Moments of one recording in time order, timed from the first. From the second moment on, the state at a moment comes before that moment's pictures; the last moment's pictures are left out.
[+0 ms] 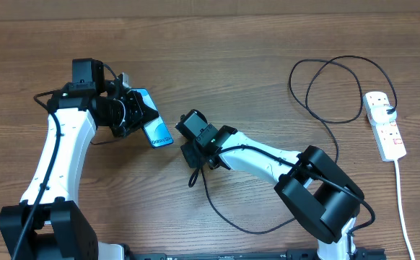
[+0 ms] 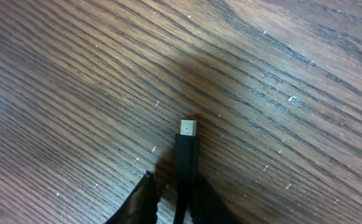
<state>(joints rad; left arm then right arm) 0.06 1.61 1.25 -0.89 0.59 -0.43 0.84 2.01 1.26 -0.42 -0.01 0.37</state>
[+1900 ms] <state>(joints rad) 0.06 1.61 1.25 -0.89 0.60 -0.41 0.83 2.02 1.26 -0.39 0.00 0.38</state>
